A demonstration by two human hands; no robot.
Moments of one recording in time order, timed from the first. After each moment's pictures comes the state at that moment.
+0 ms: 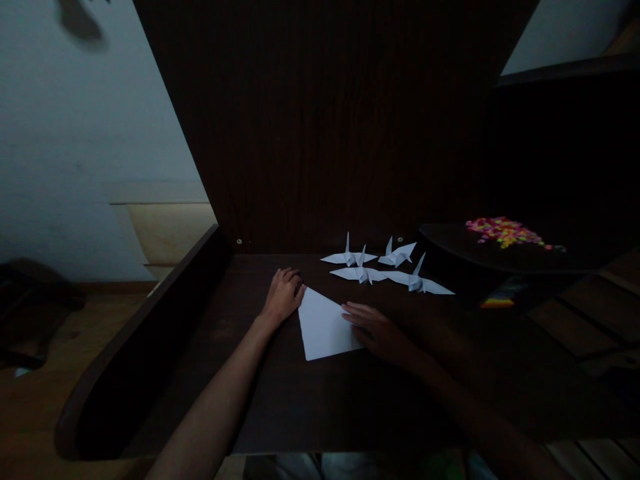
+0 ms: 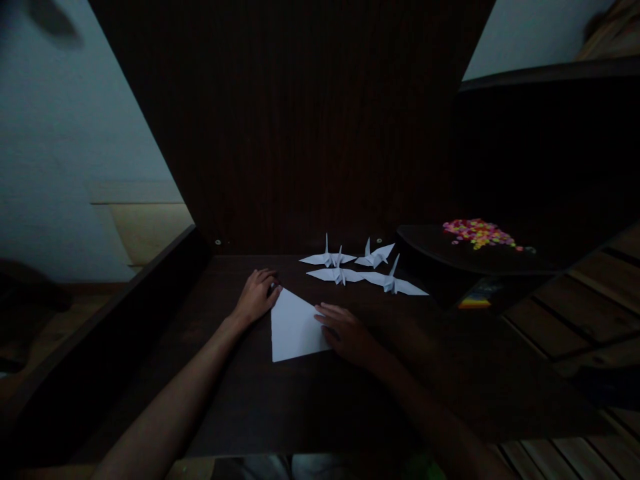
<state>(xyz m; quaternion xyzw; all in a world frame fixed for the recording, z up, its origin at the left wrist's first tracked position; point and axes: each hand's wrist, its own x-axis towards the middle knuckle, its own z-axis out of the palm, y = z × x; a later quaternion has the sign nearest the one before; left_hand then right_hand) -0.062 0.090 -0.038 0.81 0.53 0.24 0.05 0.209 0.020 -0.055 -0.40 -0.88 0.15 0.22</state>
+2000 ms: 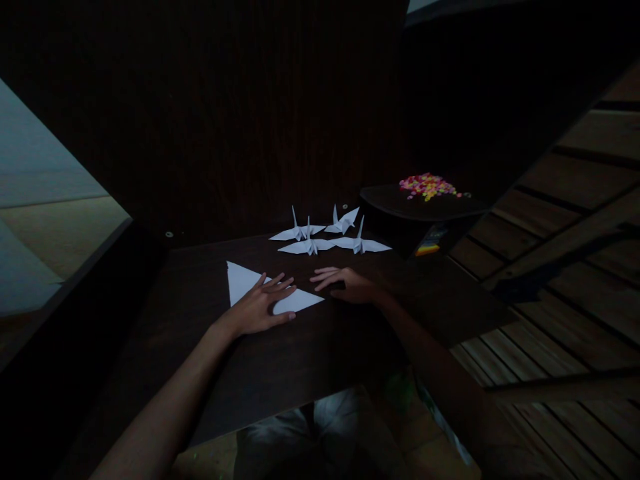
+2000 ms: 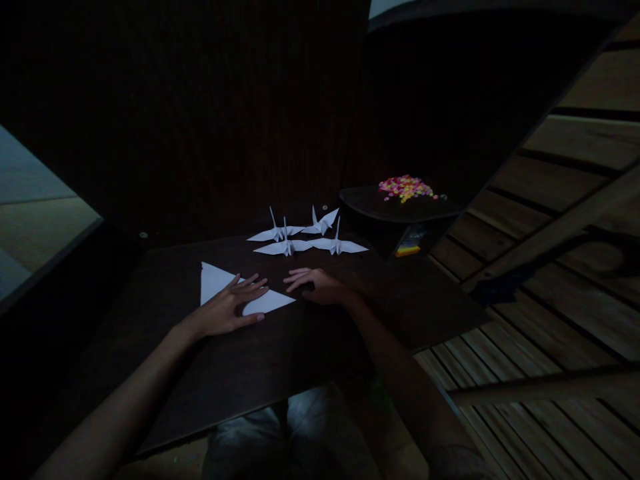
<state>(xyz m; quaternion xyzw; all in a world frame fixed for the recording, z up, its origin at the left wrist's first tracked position) -0.029 0.048 -0.028 0.94 0.31 0.05 0.16 0.261 0.038 -0.030 -0.35 -0.84 0.34 0.23</state>
